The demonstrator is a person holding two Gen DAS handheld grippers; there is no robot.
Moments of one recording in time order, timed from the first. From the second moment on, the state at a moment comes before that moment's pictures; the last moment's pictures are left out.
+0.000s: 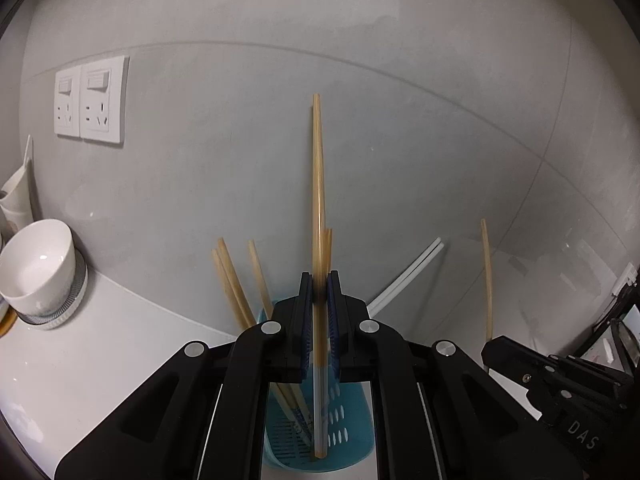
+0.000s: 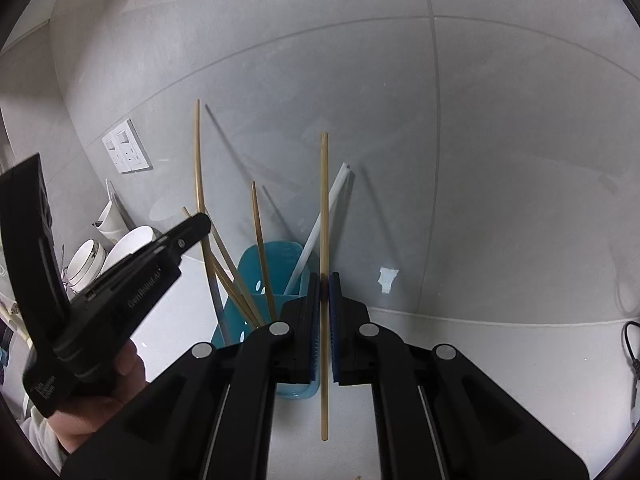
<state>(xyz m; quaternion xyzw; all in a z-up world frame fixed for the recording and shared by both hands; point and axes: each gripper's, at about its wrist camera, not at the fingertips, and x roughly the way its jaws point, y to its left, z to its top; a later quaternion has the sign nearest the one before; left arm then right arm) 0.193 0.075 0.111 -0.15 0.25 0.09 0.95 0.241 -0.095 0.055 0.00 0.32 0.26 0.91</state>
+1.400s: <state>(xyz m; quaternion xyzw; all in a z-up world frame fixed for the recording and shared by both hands) 0.144 0.126 0.092 -0.12 0.37 0.15 0.91 0.246 -0.040 0.037 0.04 0.27 0.34 0.90</state>
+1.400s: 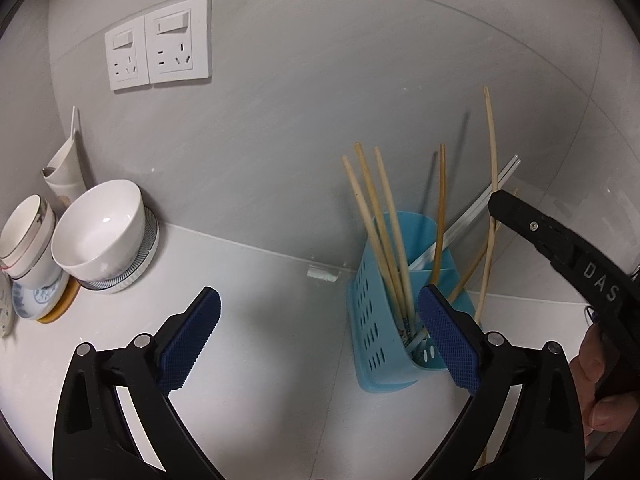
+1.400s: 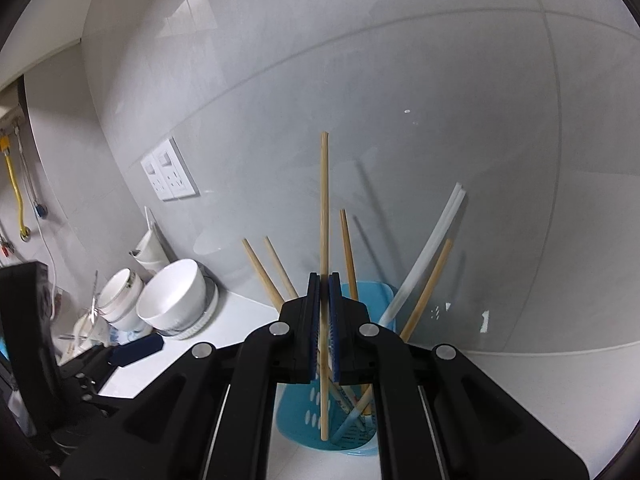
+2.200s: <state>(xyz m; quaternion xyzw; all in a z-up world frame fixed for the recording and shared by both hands) 0.128 0.125 0.095 -0.13 0.37 0.15 0.91 0.222 -0.052 0.027 -0.01 0.30 0.30 0.91</state>
